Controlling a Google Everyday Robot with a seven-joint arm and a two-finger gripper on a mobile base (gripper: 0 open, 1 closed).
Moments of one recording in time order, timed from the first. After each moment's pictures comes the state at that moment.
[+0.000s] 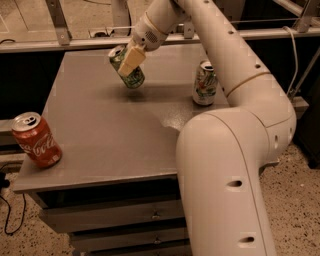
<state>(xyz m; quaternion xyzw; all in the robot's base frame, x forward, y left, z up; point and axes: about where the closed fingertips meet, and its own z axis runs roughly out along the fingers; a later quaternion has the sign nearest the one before) 0.723 0.073 0.912 -0.65 0.67 0.22 0.27</state>
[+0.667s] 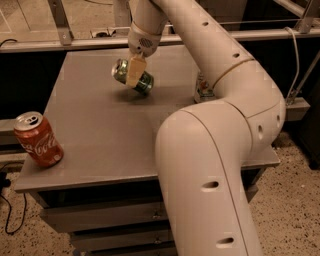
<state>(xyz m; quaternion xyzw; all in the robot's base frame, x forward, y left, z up) 0.709 0.058 0.881 -0.72 0.67 0.12 0.16</state>
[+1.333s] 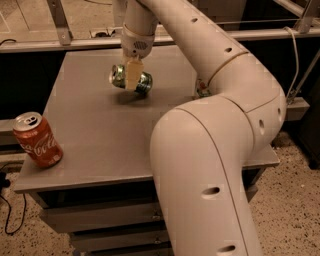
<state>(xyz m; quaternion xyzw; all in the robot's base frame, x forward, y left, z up) 0.700 0.070 0.879 -0.77 0.62 0.08 0.14</state>
